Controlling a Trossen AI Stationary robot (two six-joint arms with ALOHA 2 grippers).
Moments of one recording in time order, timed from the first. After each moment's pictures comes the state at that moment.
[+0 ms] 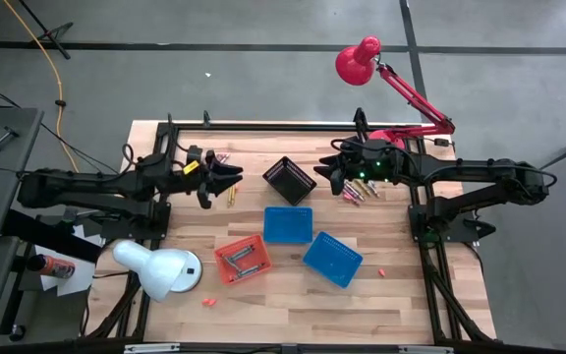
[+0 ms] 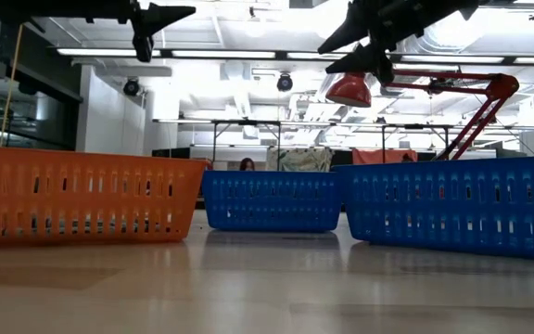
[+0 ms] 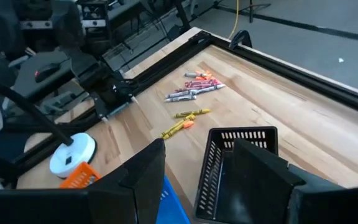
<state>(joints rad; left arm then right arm) 0.09 0.79 0.47 0.42 -0.03 -0.49 -0.18 1.15 0.85 -0.08 0.10 0.49</state>
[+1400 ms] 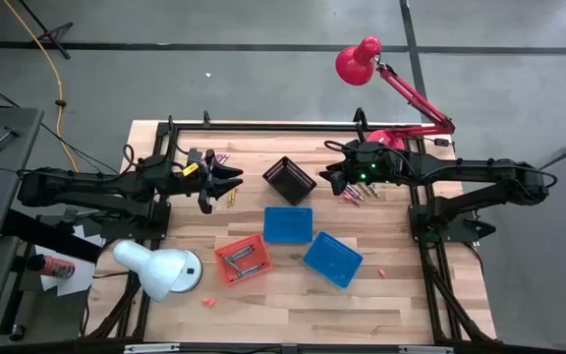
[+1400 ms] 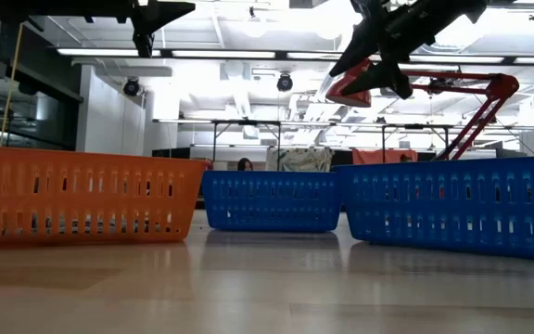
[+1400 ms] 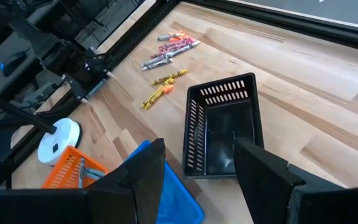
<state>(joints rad) 0.07 0.79 0.47 0.41 -0.04 -0.35 -0.19 1.15 0.85 -0.25 0.10 0.65</state>
